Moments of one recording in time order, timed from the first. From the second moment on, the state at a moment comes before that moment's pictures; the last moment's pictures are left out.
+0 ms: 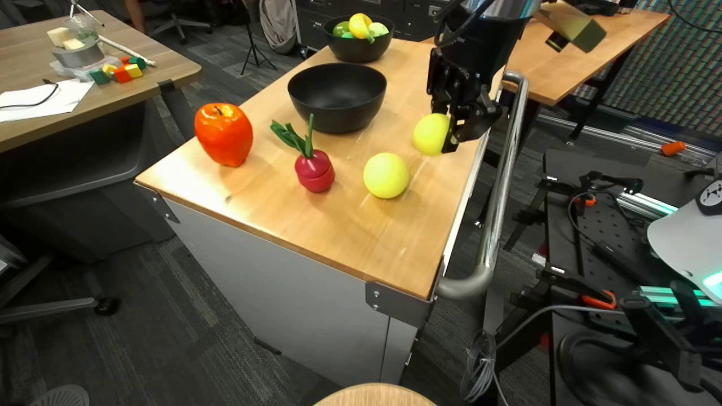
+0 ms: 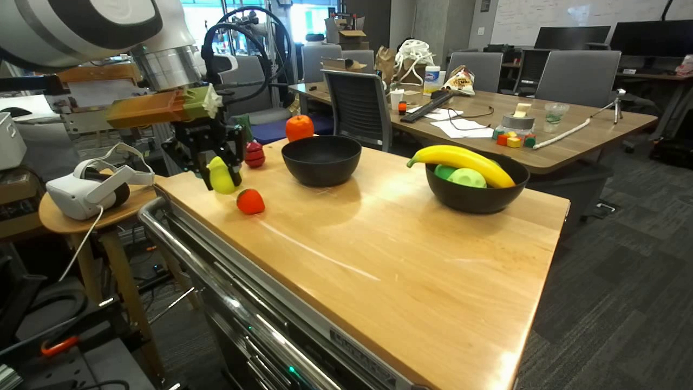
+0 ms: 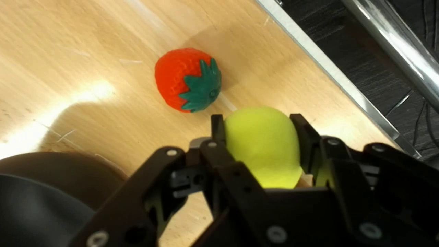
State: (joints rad) arm 0.12 -0.22 0.11 -2.67 -0.21 2.54 -0.31
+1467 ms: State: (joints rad) arm 0.07 -0.46 0.08 -2.35 -0.45 2.08 -0.44
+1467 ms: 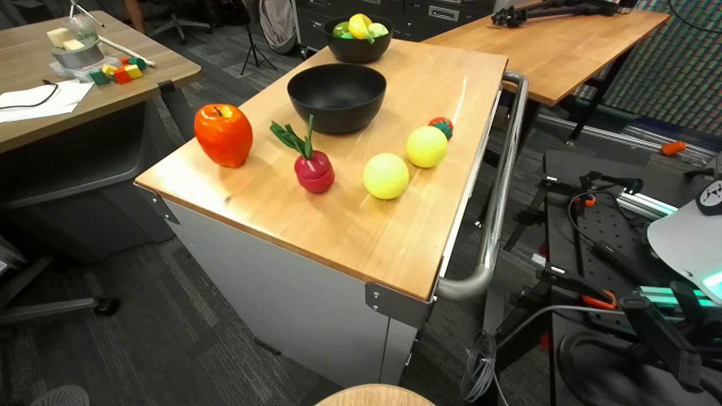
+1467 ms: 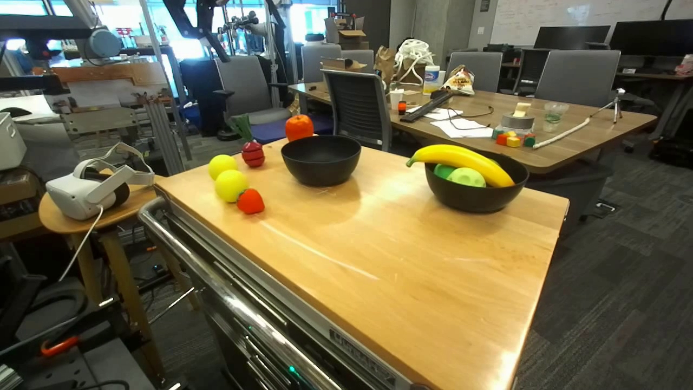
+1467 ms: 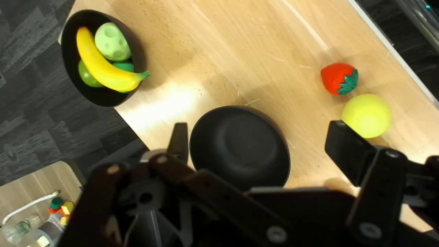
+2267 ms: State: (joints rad) arm -0.01 -0.26 0.05 -2.20 -0.47 2.07 -0.19
